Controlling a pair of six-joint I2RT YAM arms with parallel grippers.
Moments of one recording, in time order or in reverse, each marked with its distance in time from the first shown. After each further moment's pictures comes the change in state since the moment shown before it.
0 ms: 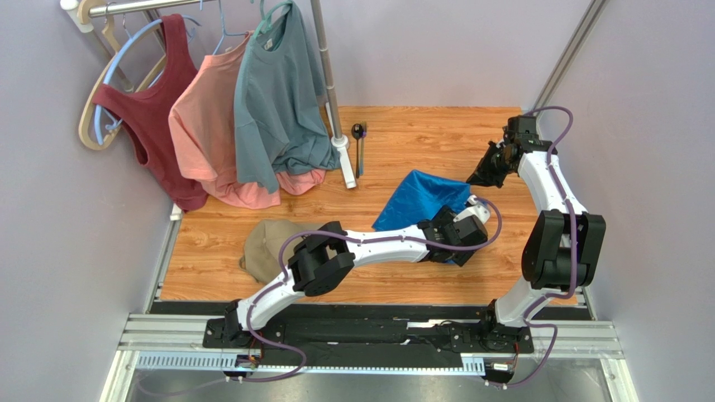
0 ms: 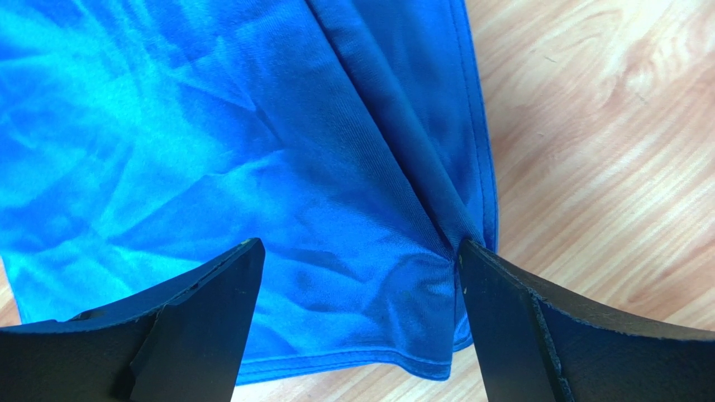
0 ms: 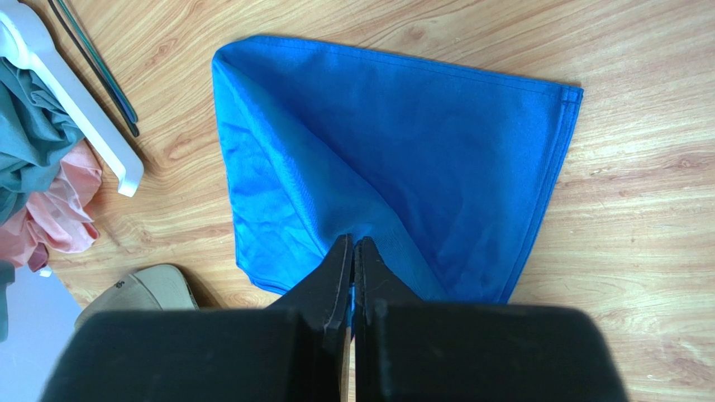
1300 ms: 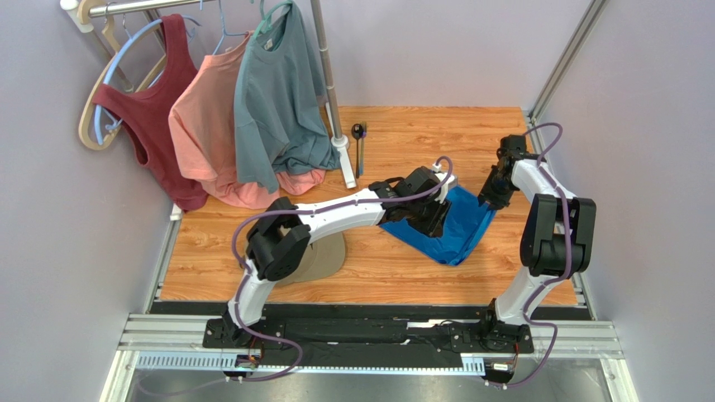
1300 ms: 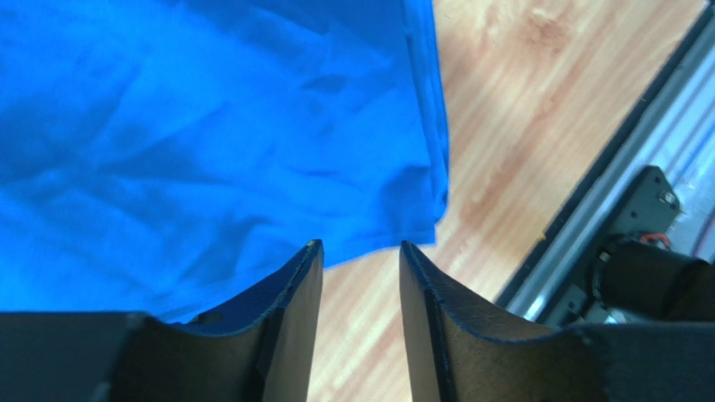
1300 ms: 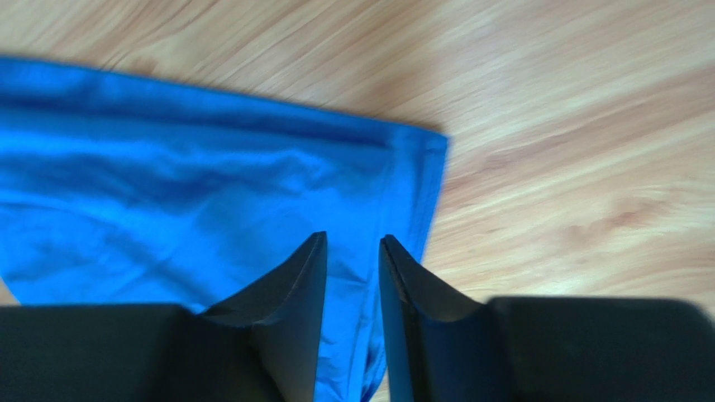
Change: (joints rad) left arm 0.238 -0.315 -0.307 0.078 0.637 -0.064; right arm -0.029 0.107 -0.121 0.052 0.318 -0.065
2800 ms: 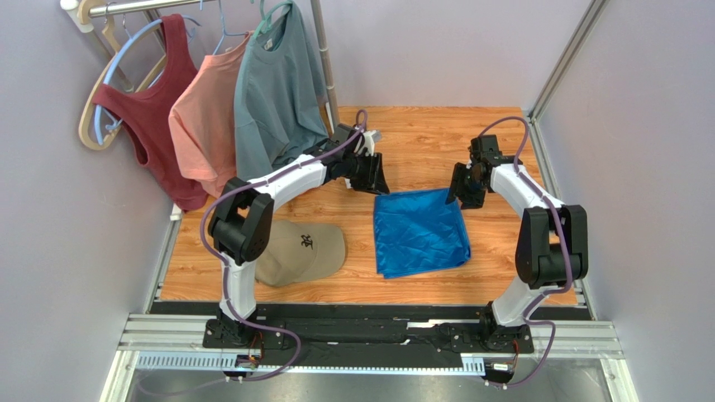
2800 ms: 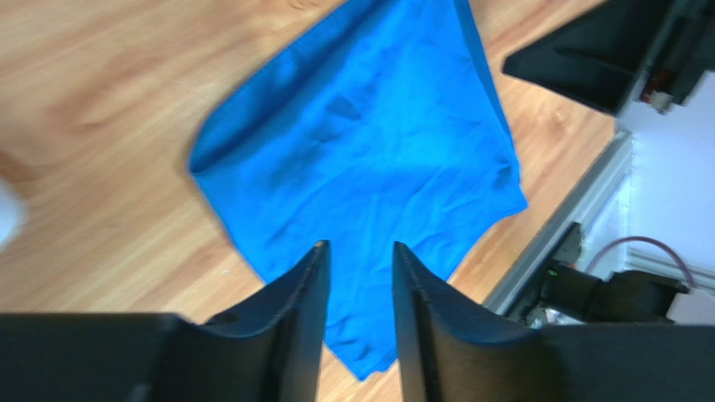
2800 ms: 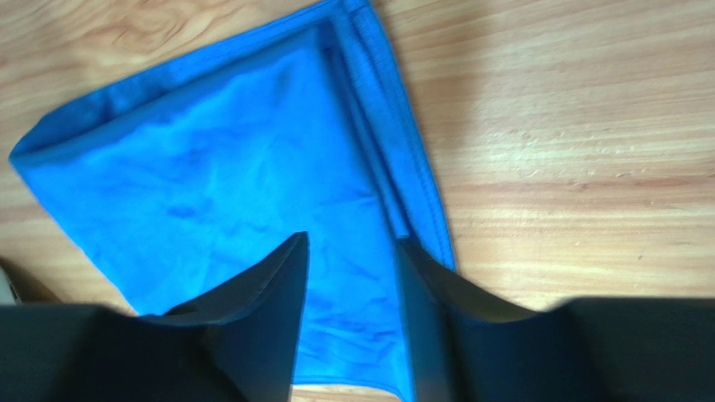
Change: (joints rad) left arm 0.431 -0.103 -0.153 0.020 0.306 -0.090; right arm 0.208 -0.092 -0.063 0.048 -0.146 -0.059
